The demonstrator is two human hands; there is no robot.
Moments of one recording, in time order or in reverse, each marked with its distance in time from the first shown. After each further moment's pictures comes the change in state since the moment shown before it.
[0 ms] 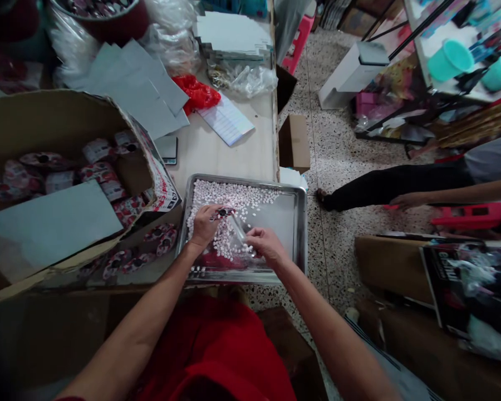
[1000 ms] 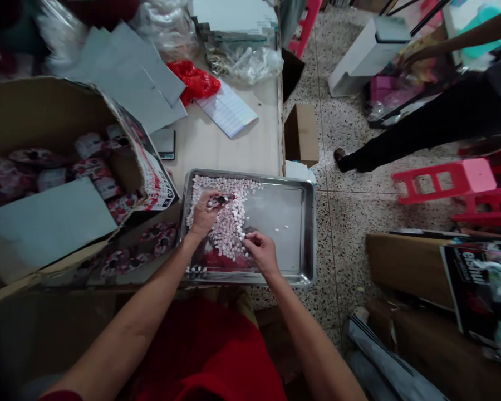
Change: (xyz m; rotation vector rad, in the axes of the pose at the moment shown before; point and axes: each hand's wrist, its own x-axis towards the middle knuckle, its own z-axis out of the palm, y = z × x) left_hand 0.031 -0.019 0.016 -0.326 0.090 -0.019; right_hand 0.034 0.071 0.017 0.052 0.200 -0.256
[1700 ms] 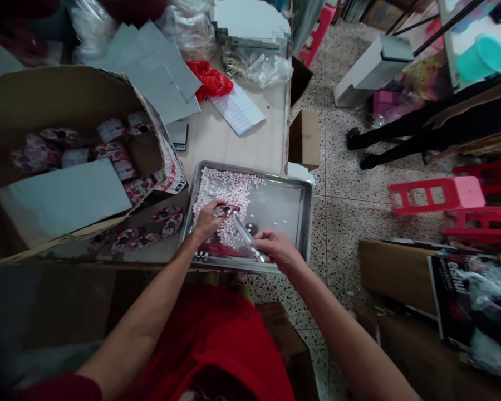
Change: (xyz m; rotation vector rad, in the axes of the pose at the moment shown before) left_hand -0.061 0.031 -0.012 0.033 -0.117 -0.117; right_hand -0.051 -0.092 -0.037 -0.089 -0.254 0.361
